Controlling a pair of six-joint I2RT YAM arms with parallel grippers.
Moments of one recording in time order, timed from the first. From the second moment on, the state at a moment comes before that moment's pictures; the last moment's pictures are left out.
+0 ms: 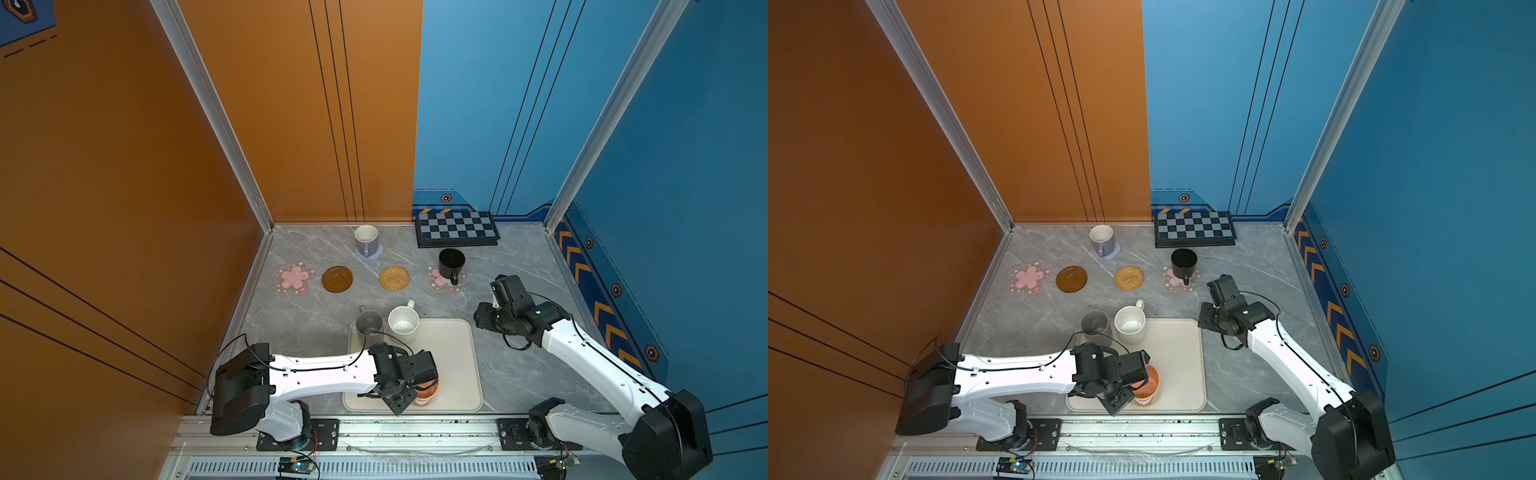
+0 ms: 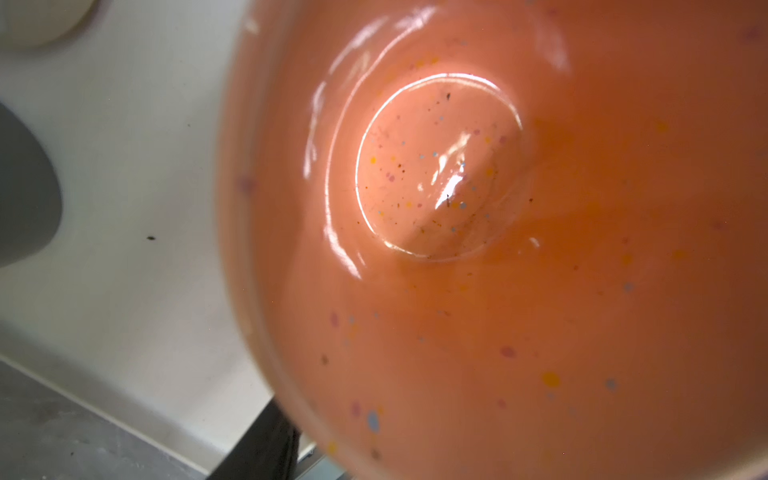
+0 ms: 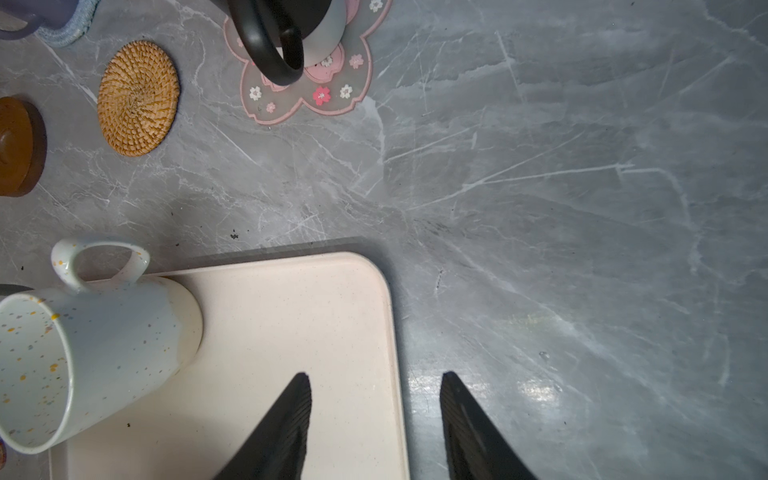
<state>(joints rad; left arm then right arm) -1.28 1.47 0.96 -0.94 -0.05 -0.47 0.41 1.16 0.83 -0.69 0.02 0.59</state>
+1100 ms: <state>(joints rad) -1.25 1.49 0.98 -0.89 -0.01 -0.28 0.39 1.26 0.85 -0.68 0.02 0.58</state>
